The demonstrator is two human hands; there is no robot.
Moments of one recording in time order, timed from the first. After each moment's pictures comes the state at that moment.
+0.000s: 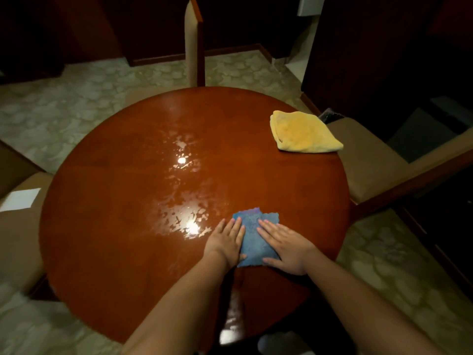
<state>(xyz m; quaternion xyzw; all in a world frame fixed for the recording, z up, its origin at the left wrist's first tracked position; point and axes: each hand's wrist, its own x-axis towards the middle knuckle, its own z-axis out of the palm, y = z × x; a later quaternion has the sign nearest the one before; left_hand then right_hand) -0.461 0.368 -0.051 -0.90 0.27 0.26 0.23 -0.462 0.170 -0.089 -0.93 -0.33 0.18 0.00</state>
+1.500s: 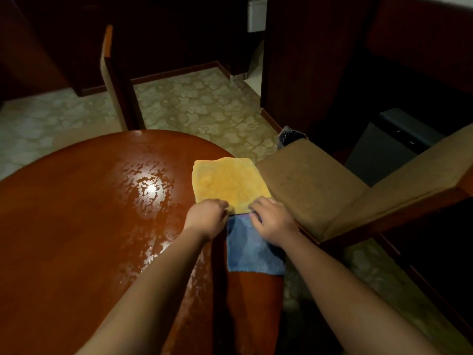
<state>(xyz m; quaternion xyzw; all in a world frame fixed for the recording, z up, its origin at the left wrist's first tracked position) -0.204 0.169 -0.029 -0.97 0.23 0.04 -0.05 -0.242 -0.015 -0.049 -0.97 -0.13 -0.05 0.19</state>
